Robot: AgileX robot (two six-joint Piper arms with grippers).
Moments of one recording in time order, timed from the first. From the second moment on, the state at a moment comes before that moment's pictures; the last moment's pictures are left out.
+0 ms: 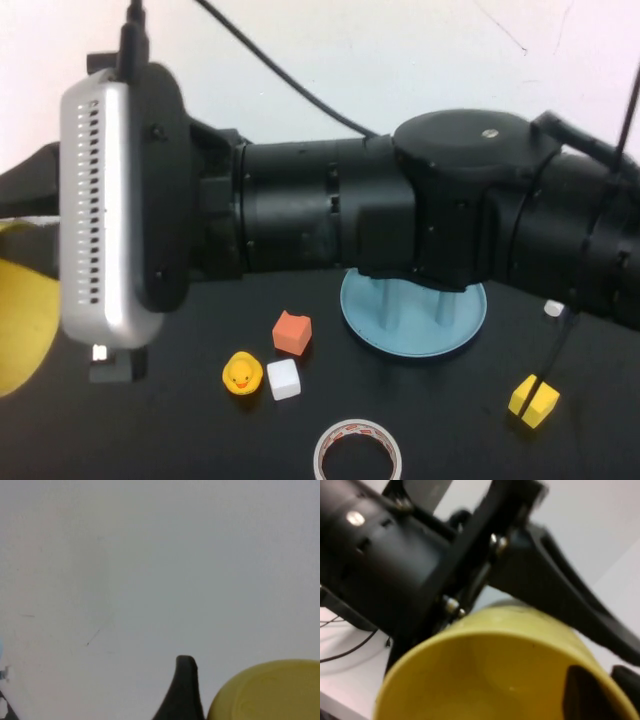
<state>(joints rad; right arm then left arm) 0.93 1.77 -1.57 1.72 0.66 -2.43 -0.04 0.46 -0.52 -1.71 0.35 0.09</state>
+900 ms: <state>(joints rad) 0.93 1.51 -1.19 1.25 0.50 -1.73 -0.04 0.51 -0.60 -1.73 0.08 1.04</state>
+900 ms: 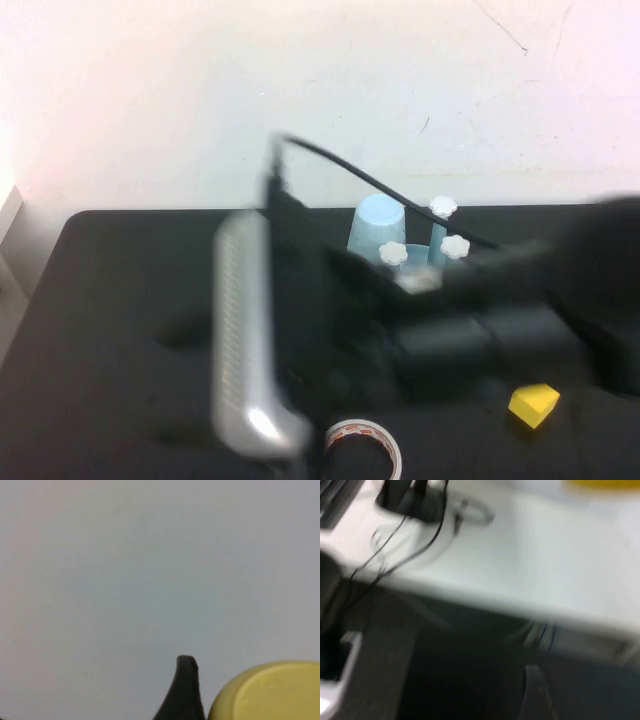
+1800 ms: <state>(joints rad) 0.93 0.90 -0.70 -0.37 1.05 -0.03 -0.20 1.53 -1.39 -1.68 0.92 1.73</state>
